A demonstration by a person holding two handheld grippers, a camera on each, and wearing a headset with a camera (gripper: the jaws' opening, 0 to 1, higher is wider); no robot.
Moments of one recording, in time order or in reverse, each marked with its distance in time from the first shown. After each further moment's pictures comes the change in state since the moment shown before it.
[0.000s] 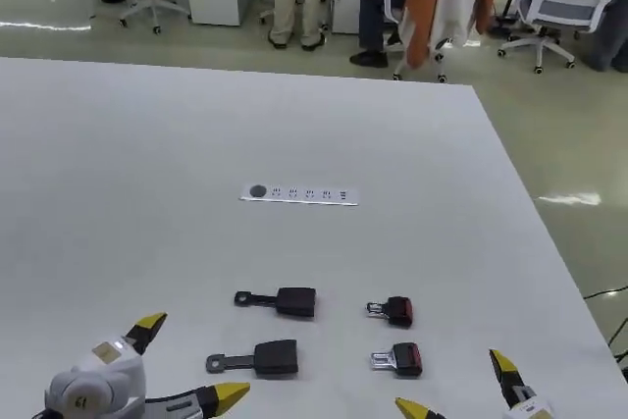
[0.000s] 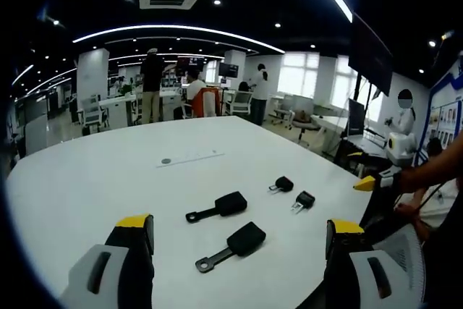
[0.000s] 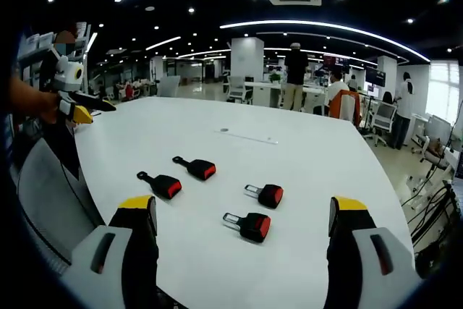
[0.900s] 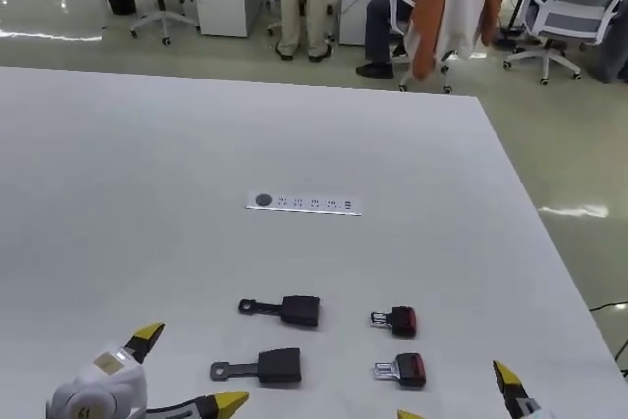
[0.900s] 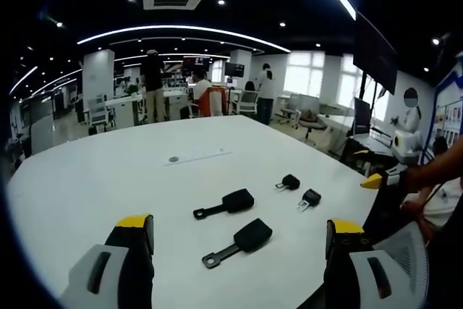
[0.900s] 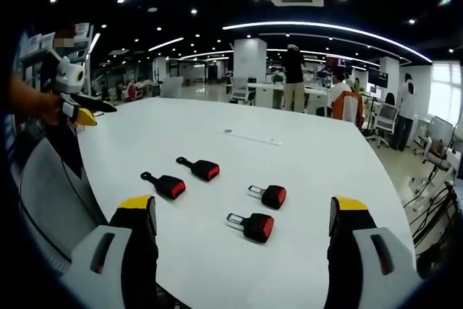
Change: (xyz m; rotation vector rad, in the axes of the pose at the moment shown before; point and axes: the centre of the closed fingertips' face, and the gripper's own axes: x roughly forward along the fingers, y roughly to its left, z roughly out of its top) left arm -0.008 0.012 -0.006 -0.004 -0.001 0.052; right arm 0.002 0.007 0.000 -0.006 -0.004 0.021
